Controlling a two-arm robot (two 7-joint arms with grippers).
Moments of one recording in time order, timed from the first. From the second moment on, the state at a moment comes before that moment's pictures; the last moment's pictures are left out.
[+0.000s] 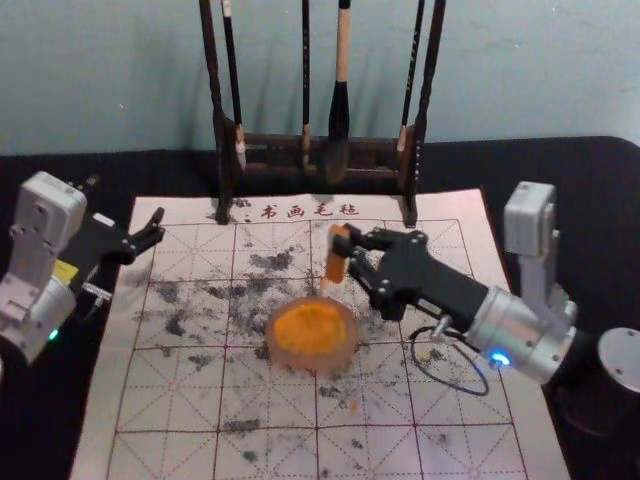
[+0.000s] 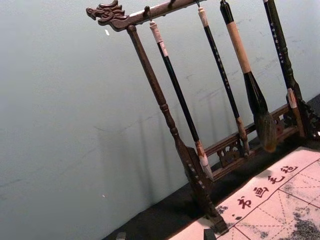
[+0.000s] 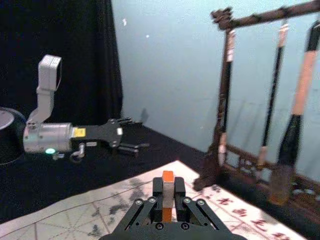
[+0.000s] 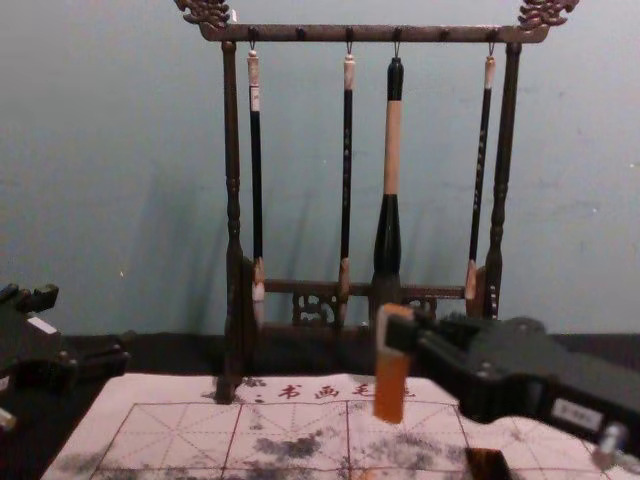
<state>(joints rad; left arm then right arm) -0.20 0.60 0.45 -1.41 -0.25 -0.12 0.03 0.19 0.40 -0.45 -1.43 0.49 -0.21 0.61</state>
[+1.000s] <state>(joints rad) -0.20 0.60 0.45 -1.41 -0.25 -0.12 0.03 0.00 0.37 -0.31 -1.54 0.38 -0.20 0.36</state>
